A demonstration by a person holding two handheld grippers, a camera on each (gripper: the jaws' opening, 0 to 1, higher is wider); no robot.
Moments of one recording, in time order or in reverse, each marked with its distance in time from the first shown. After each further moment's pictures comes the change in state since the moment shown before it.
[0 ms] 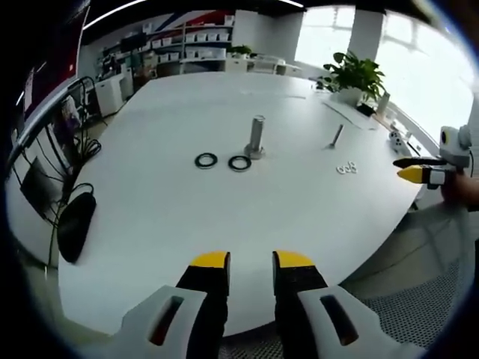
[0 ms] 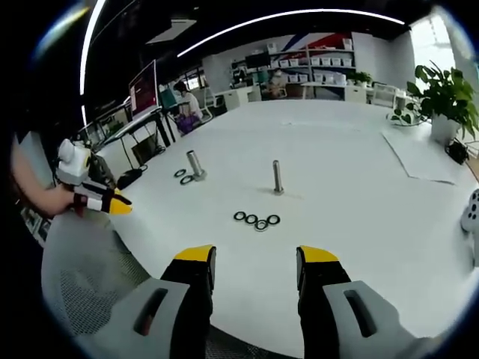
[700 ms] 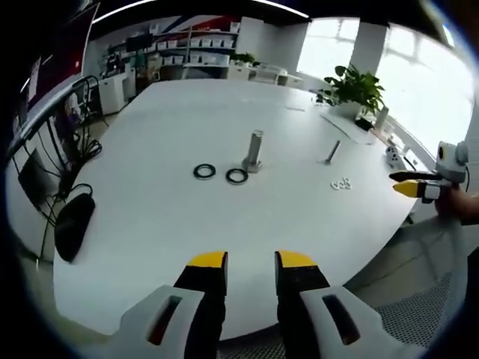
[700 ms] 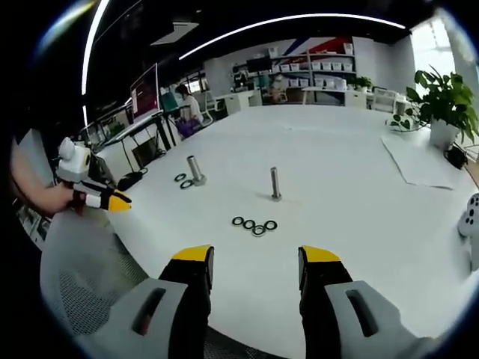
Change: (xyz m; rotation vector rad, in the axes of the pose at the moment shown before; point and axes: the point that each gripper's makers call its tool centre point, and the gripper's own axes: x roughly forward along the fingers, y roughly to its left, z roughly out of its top) left arm -0.005 -0.004 0.013 -0.053 -0.053 -0.021; right arm -0.006 -0.004 0.008 -0.005 -0.031 -0.007
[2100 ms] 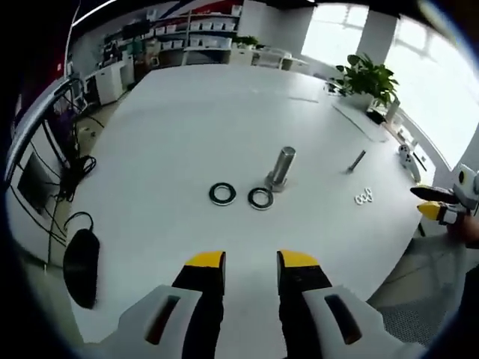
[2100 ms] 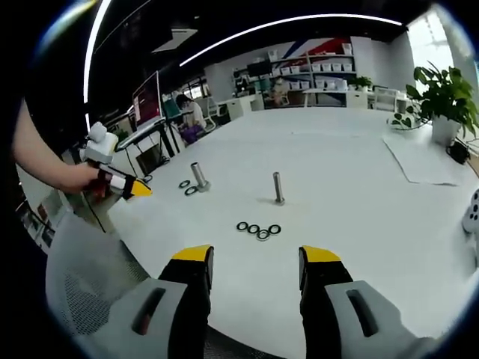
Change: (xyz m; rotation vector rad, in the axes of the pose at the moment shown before) left arm 0.037 0.035 0.052 0.031 0.133 0.015; right arm -0.001 0.003 0.004 0.031 -0.025 0.032
